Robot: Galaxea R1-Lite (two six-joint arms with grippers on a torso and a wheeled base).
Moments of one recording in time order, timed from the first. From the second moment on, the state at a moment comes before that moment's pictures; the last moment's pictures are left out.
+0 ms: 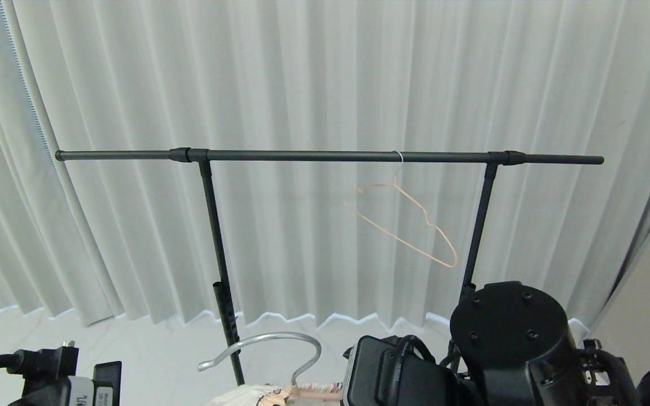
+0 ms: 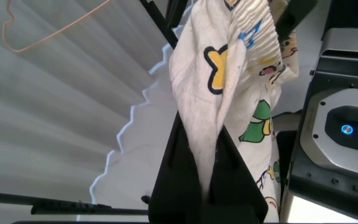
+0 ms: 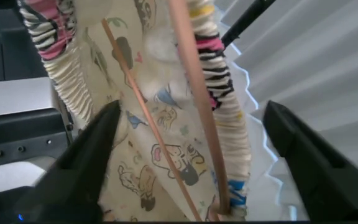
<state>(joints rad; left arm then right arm) -0.77 1.01 -0.43 -0.13 -0.26 0.49 1.19 1.67 -0.79 -0.36 0.03 -0.25</state>
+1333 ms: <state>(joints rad) -0.56 0.99 -0.37 -0.13 -0.25 0.44 1.06 1.52 -0.70 -0.39 0.04 -0.45</state>
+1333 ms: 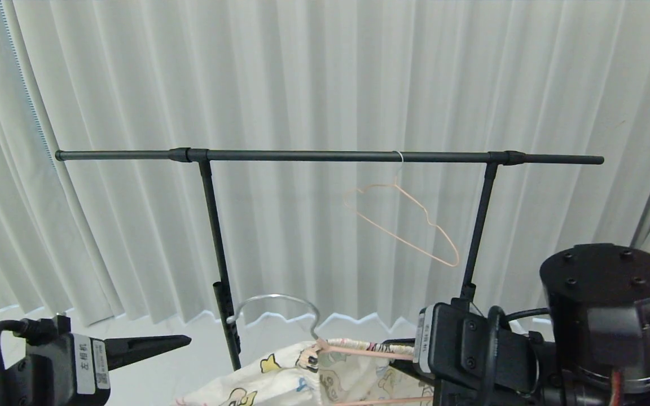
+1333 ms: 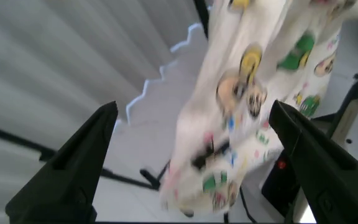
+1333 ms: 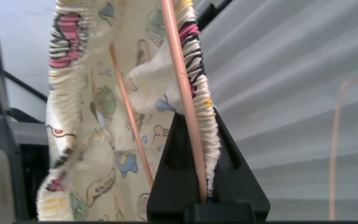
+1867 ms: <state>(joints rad) -0.28 1.03 -0.19 -0.13 -0.25 0.43 1.01 1.44 -0.68 -0.41 0.08 -0.49</state>
